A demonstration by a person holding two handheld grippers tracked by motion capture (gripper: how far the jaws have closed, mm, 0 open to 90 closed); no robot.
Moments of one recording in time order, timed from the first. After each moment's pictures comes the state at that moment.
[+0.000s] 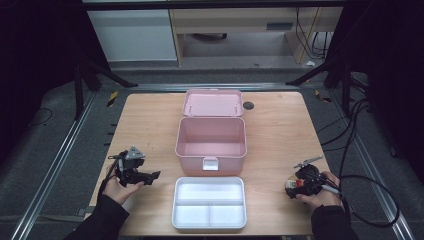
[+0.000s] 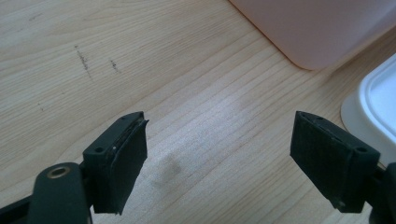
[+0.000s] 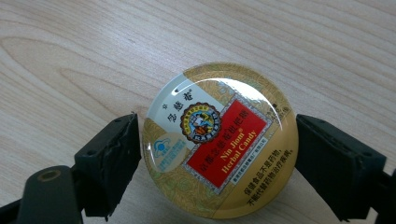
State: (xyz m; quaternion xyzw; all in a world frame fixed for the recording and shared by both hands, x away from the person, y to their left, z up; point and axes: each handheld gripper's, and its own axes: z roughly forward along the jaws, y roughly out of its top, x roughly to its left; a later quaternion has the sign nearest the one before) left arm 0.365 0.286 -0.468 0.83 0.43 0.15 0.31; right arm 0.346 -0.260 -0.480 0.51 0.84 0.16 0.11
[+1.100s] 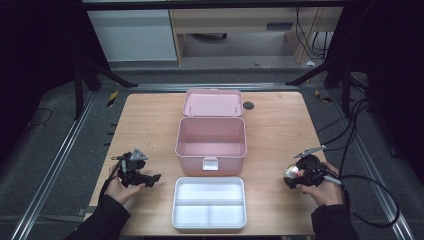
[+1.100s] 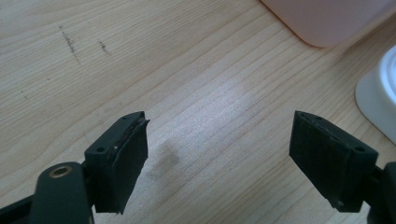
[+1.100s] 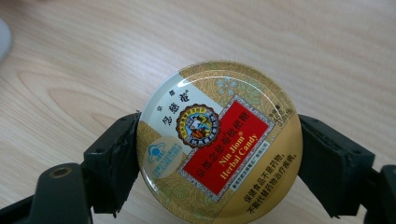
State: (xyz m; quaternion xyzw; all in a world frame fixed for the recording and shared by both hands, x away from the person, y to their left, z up) left arm 0.367 0.283 -0.478 0.85 0.43 0.14 0.28; right arm 0.358 -0.252 -0.442 0.49 0.83 0.20 0.13
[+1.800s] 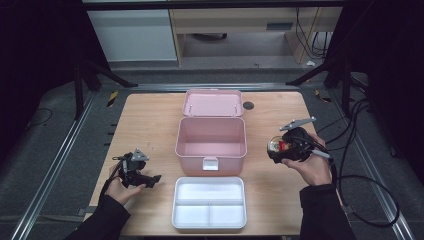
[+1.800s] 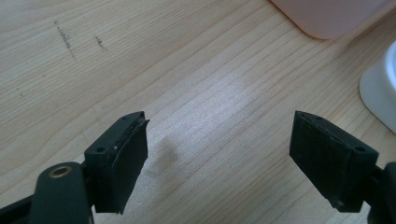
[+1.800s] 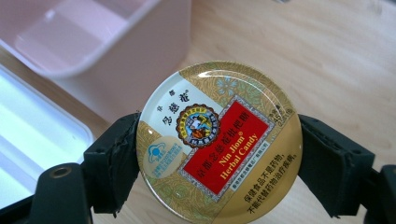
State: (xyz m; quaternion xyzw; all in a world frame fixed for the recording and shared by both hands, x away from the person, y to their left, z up) left arm 0.367 0.281 -0.480 0.85 0.42 0.14 0.27; right arm 0.391 -0.200 -0.365 0.44 0.84 0.28 0.17
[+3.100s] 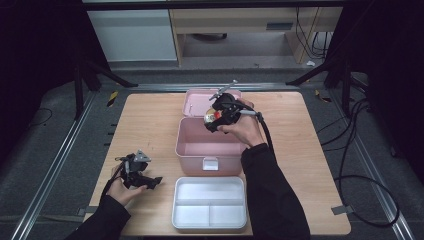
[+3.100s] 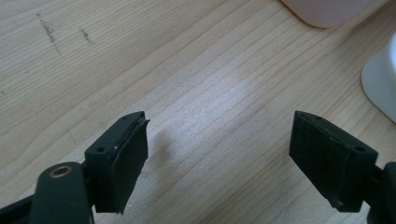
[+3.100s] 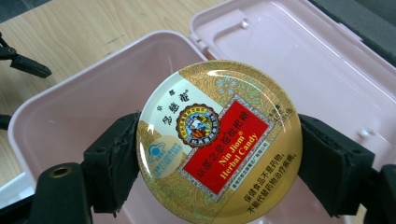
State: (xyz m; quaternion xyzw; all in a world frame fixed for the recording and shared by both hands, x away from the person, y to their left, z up) left arm 0.368 0.278 -0.485 0.86 0.42 0.13 0.26; right arm 0.483 -0.032 -0.342 0.31 0.89 0.32 0.13
